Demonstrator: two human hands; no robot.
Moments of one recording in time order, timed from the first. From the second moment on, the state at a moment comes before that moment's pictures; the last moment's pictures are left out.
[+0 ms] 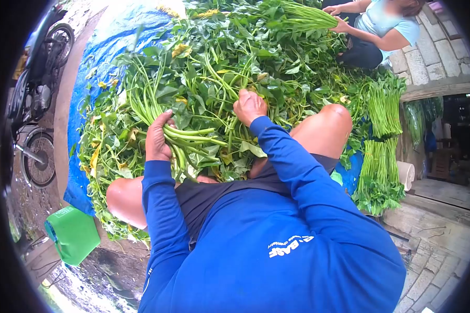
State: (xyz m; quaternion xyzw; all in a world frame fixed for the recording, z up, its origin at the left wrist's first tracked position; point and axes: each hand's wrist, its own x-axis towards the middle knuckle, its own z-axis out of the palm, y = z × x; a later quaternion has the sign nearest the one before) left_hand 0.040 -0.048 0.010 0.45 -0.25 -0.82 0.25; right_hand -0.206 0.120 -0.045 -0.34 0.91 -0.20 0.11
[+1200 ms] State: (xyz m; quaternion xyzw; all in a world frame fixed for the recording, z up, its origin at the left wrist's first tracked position) left_hand 0.042 -0.042 0.021 0.44 -0.31 -0.80 0.25; right_hand -0.287 0.078 0.038 -0.41 0.84 -0.32 0.13
